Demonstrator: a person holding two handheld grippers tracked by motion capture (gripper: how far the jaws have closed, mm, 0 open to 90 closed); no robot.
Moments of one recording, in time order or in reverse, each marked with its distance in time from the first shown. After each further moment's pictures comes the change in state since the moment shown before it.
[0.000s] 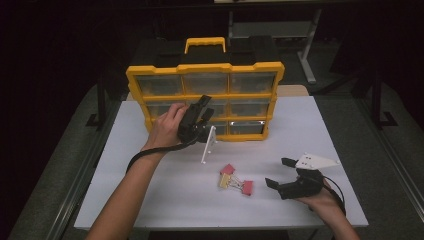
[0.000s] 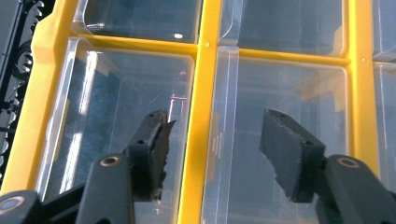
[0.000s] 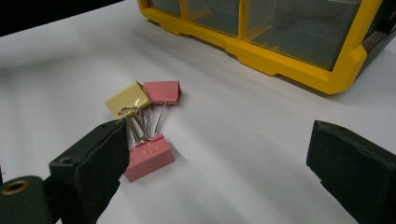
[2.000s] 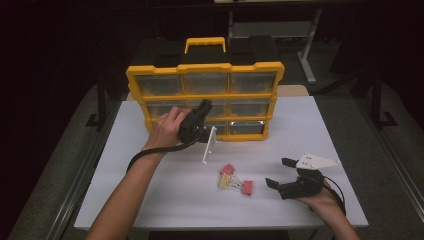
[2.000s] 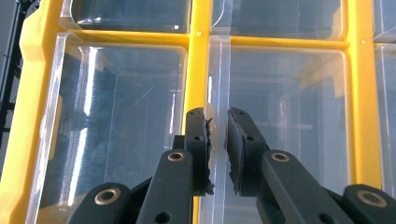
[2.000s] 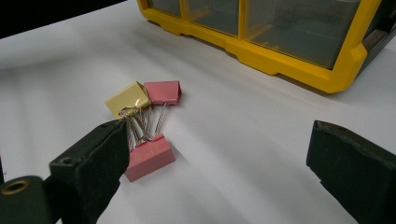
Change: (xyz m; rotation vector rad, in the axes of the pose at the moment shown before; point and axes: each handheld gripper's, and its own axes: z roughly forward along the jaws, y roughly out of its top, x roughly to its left) left arm -0.001 0.000 -0.002 0.070 -0.007 0.089; right arm -0.002 -0.001 0.000 -0.001 0.004 -0.003
